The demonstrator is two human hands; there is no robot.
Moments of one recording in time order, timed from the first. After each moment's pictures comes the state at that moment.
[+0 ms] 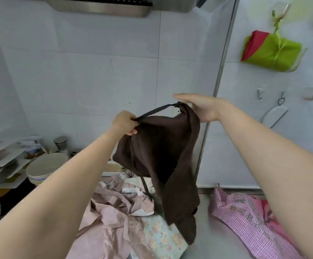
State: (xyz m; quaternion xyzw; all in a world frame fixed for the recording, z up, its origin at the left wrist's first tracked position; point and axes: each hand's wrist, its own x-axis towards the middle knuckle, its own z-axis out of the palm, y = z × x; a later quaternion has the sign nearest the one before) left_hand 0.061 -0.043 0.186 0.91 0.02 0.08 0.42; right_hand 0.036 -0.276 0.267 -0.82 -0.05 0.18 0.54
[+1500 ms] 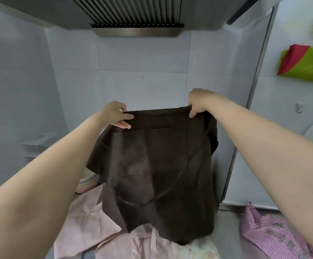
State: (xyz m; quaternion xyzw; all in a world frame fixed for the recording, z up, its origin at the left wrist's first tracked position) left_hand 0.035 0.074 0.255 0.89 0.04 0.09 0.44; right_hand 0.053 -0.181 0.314 -0.99 -0.13 -0.06 -0.09
